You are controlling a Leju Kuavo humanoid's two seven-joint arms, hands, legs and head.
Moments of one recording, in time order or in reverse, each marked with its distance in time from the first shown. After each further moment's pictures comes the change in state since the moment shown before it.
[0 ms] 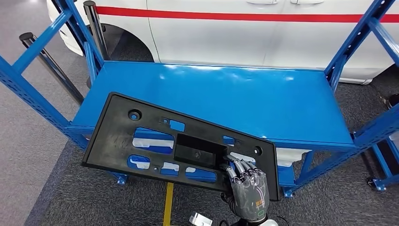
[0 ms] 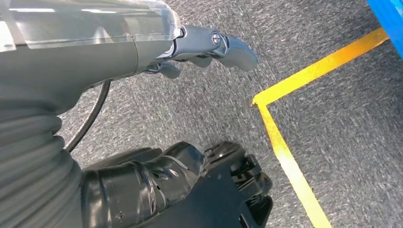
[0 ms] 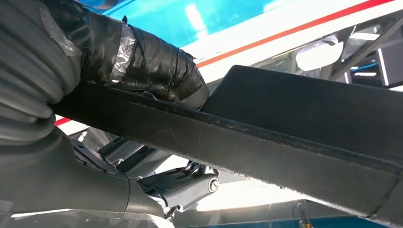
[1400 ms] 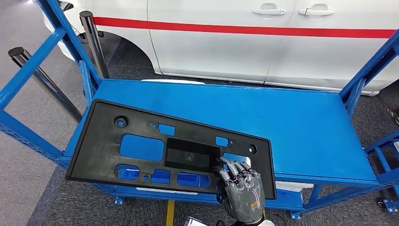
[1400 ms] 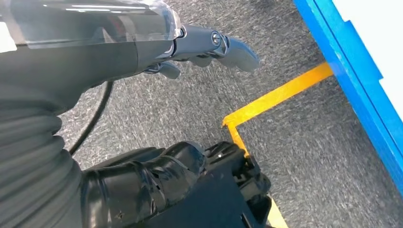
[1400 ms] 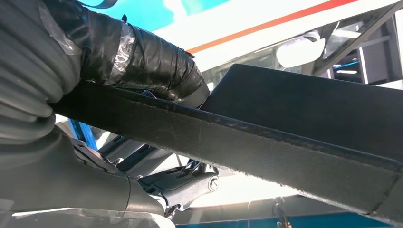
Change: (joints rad) left arm 0.006 0.004 -0.023 0.000 0.015 -0.009 0.002; right arm -0.018 -0.044 0.076 -0.016 0.031 0.000 0.045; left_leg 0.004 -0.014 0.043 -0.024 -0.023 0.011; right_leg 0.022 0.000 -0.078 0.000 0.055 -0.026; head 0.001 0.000
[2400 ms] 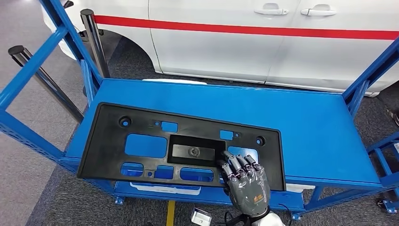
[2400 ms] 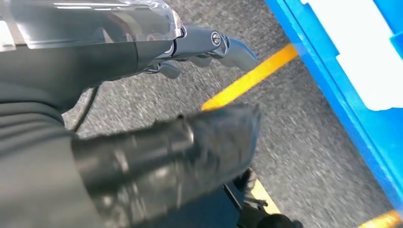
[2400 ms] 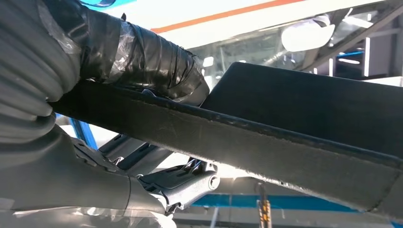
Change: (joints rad) left arm -0.015 0.010 -0.061 0.000 -0.006 -0.104 -0.068; right arm -0.083 -0.118 0.045 -0.011 0.144 0.000 0.154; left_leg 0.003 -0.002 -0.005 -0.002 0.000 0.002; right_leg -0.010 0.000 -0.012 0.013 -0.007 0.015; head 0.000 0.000
